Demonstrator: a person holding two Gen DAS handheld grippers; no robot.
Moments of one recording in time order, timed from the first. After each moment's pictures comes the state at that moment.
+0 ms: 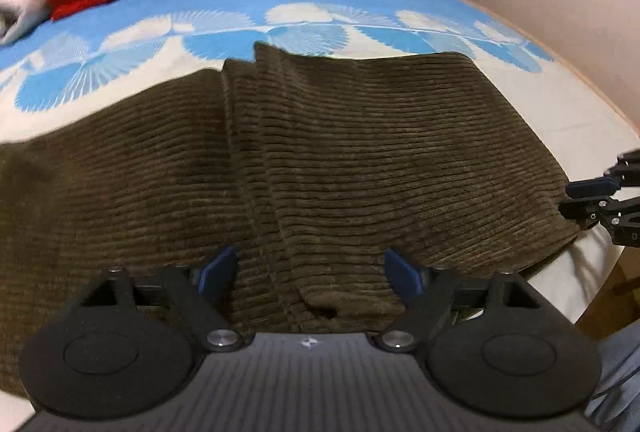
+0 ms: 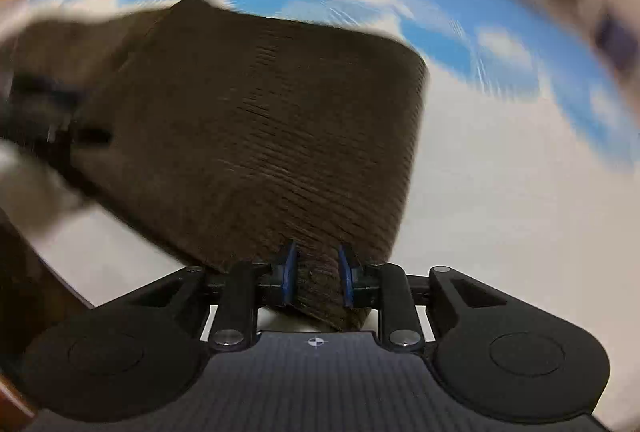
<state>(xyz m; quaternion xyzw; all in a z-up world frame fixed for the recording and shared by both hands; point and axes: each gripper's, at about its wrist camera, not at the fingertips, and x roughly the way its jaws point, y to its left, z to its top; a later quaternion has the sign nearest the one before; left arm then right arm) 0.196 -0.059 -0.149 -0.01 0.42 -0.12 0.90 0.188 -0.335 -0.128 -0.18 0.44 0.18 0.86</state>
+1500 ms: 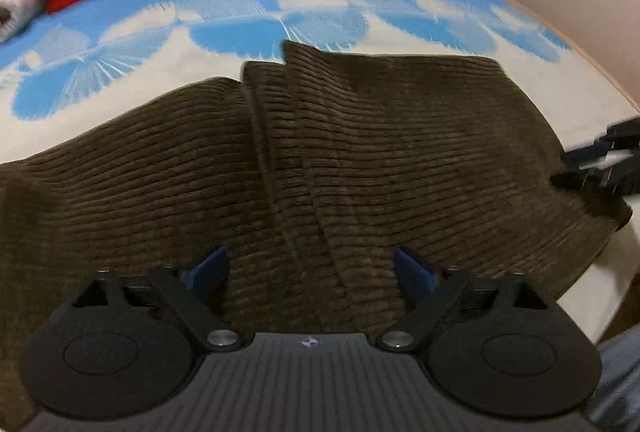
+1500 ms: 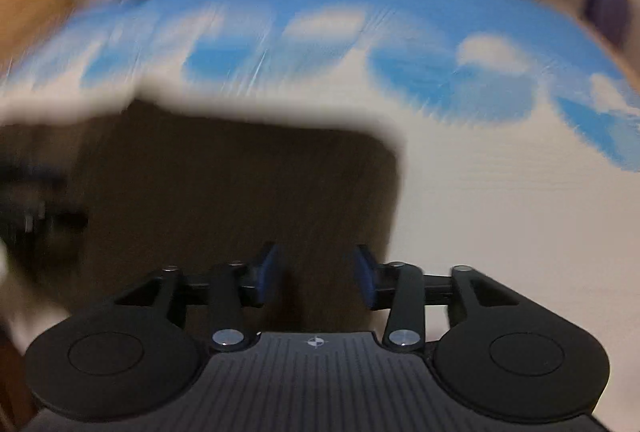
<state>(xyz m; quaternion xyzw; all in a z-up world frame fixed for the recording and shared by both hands) 0.224 -0.048 -0.151 0.03 0.43 -0.10 0.90 0.274 -0.362 -0.119 -0.09 0.47 0.18 0.86</state>
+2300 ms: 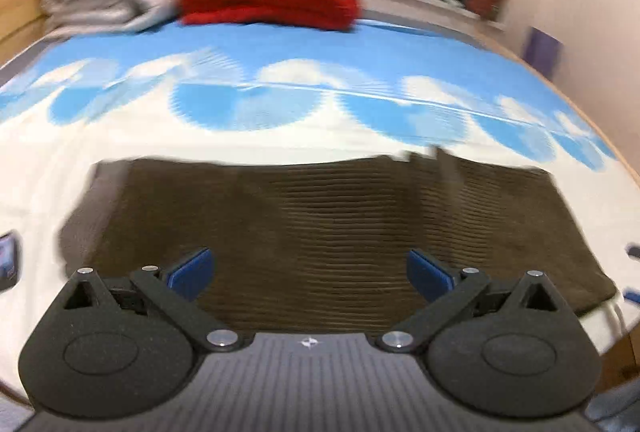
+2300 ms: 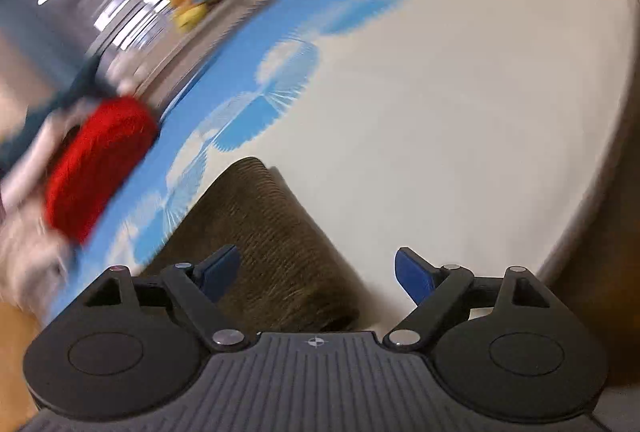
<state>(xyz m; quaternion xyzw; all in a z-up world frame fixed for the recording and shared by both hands) 0.158 0.082 -0.071 -0.07 0.38 0.02 0.92 0.147 -0.439 -0.125 0.39 0.33 -0.08 0.86</state>
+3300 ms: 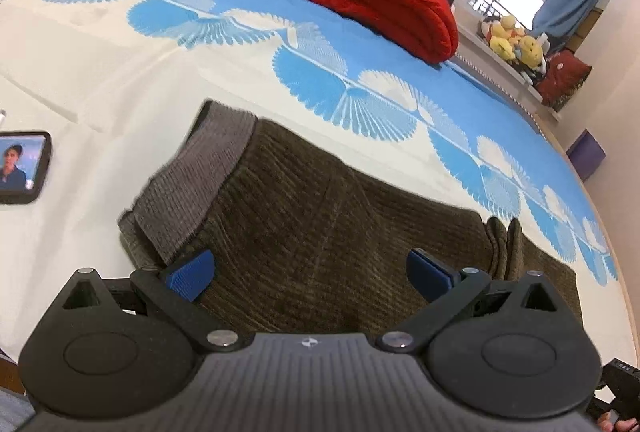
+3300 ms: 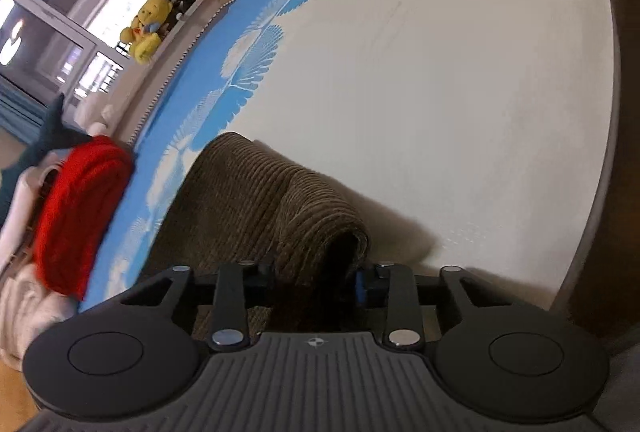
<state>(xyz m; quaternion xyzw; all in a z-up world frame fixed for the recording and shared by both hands) 0.157 0.190 -0.100 -0.24 0.37 0.08 0.89 0.168 -0.375 -0.175 0.43 0.31 -0.15 0.83</state>
